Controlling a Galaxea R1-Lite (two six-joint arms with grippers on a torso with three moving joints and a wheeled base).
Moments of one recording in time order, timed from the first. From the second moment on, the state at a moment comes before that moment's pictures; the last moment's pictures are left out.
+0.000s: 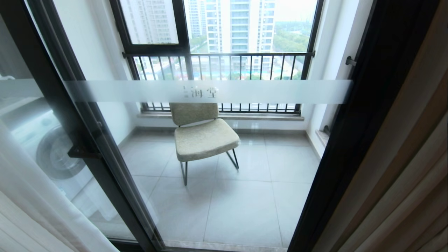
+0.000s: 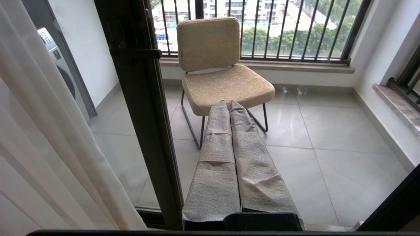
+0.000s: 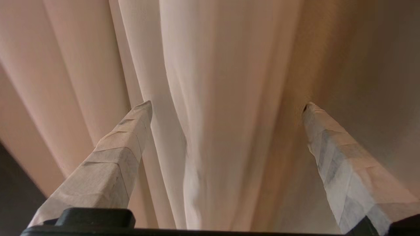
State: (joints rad) left arm 0.01 0.00 0.00 -0.05 0.03 -0.01; right arm -0.50 1.10 -1.06 -0.13 -0.29 -0.03
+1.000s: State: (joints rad) left arm 0.01 0.00 0.00 -0.05 0.03 -0.01; right arm -0.49 1.29 -1.13 -0.29 -0.10 -0.01
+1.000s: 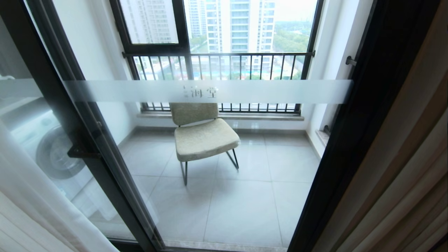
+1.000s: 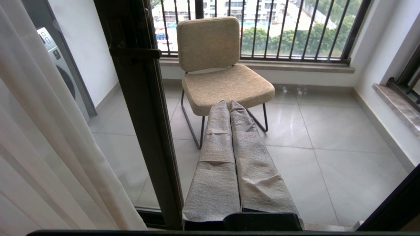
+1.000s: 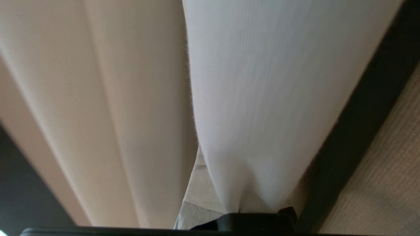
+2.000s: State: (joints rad) left arm 0.01 0.00 0.00 -0.05 0.03 -0.01; right arm 0.00 1.23 -1.11 -0.25 -0.08 0.00
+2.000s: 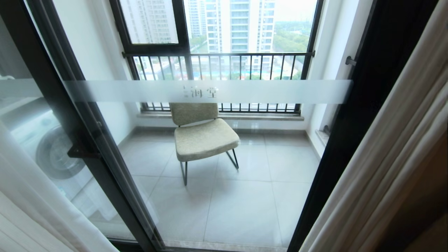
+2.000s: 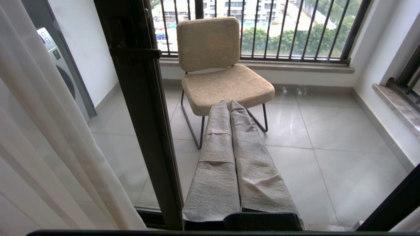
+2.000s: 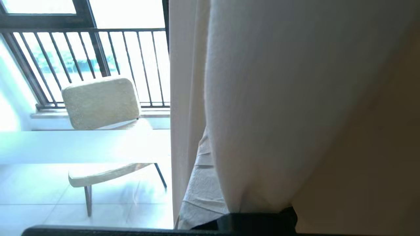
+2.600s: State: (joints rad) left arm 0.01 0.00 0.00 -0.05 0.03 -0.01; right arm 0.17 1.25 -1.09 -0.26 -0.28 0.02
